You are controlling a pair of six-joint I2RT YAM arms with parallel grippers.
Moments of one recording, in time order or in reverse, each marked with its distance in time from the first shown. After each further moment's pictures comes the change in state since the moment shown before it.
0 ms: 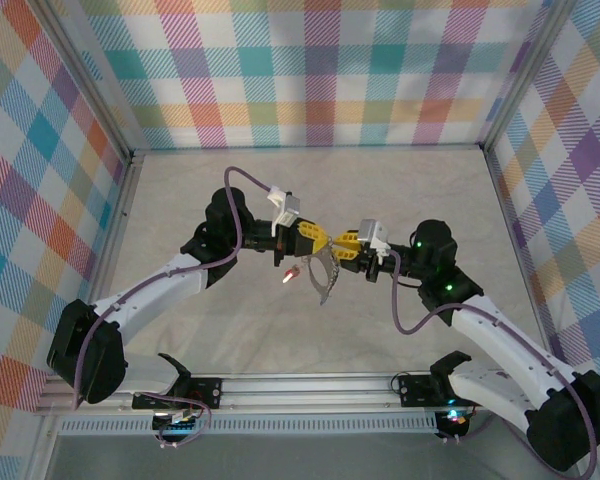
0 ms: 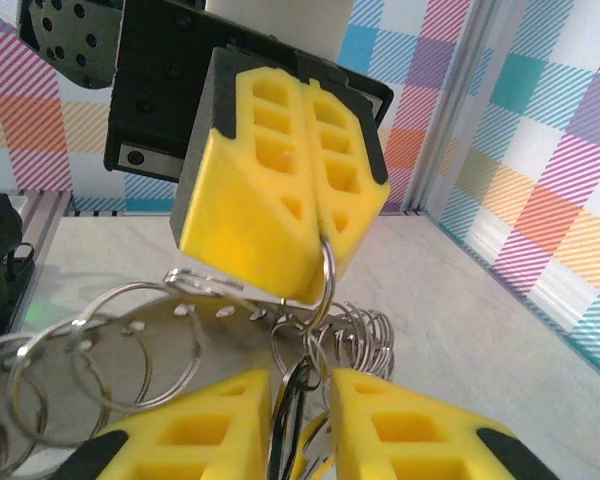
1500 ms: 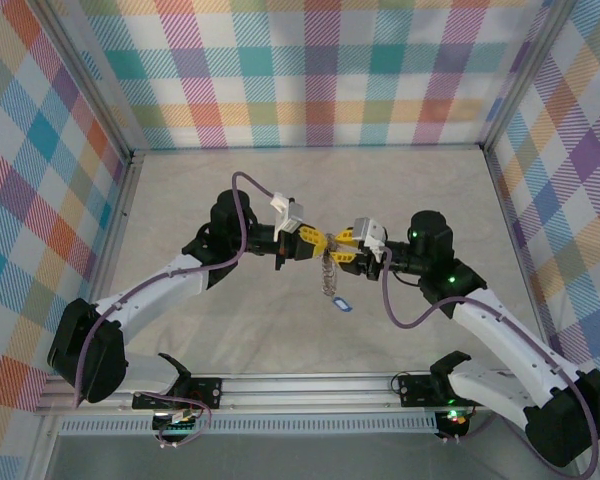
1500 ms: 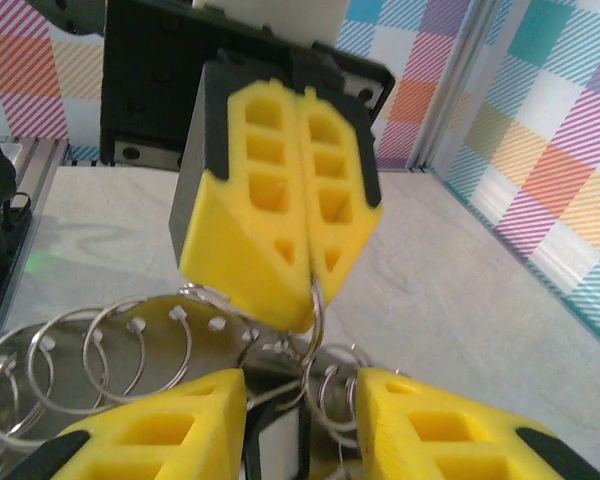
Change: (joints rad) left arm 0.001 0.003 -0.011 -0.081 -0.040 0.105; right arm 0.001 0.018 0.095 -0.238 0.028 -0.128
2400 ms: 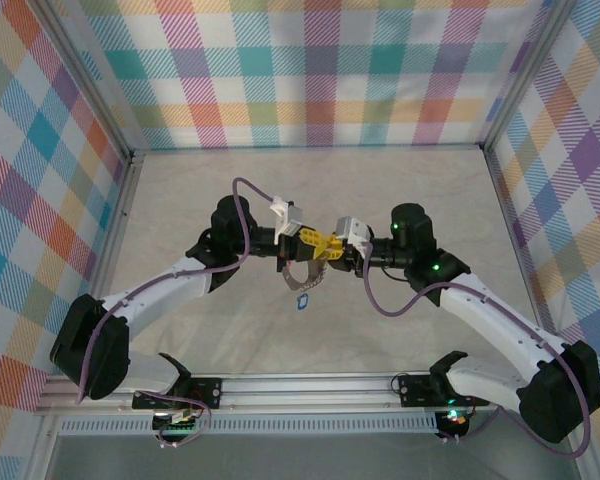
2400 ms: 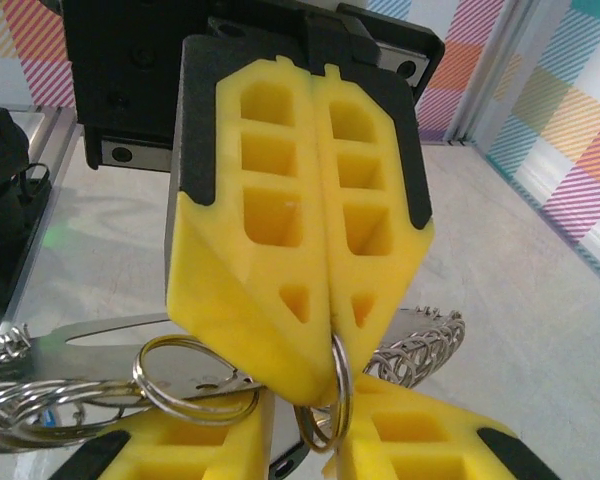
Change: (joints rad) left arm -0.013 0.024 -0.051 0.129 -0.008 -0.009; right arm 0.052 0.136 0.063 -0.009 -0.001 -0.034
